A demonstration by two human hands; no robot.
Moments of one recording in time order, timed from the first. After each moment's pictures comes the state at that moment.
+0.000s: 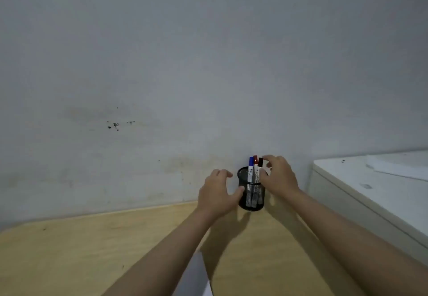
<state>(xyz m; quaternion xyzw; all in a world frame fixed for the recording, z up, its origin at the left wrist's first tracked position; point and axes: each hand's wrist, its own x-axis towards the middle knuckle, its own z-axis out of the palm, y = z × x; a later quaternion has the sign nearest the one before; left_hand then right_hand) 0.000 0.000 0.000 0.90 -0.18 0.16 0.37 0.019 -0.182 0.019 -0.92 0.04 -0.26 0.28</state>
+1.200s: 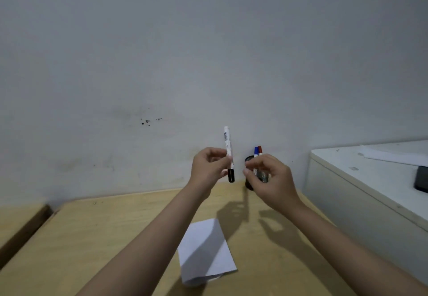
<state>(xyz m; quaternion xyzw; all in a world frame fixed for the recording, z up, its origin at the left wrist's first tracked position) -0.110 0.052 0.078 0.66 -0.09 0.05 0.74 -0.138 -0.105 0.046 -0.77 -0.21 -0.40 0.45</state>
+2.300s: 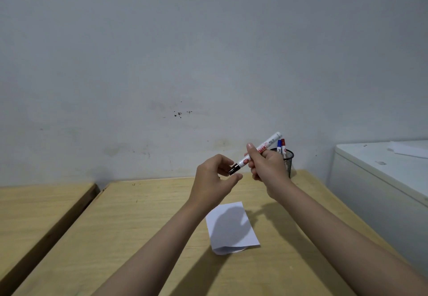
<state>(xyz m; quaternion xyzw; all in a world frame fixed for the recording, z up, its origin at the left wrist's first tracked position) -0.184 0.109 0.053 0.81 -0.16 0.25 0.51 -0.157 -0.030 0.069 -0.67 -0.01 -0.14 0.73</state>
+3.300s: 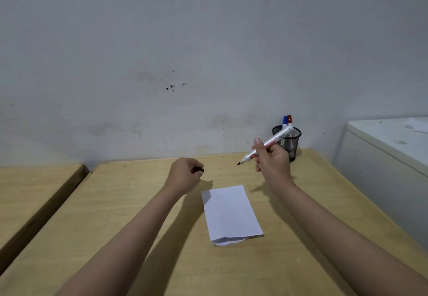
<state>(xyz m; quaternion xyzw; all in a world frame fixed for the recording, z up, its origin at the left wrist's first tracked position) -0.110 0.168 -0.009 0.90 0.00 0.11 0.43 -0.114 -0.037 0.005 -0.67 -0.01 -0.20 0.72</state>
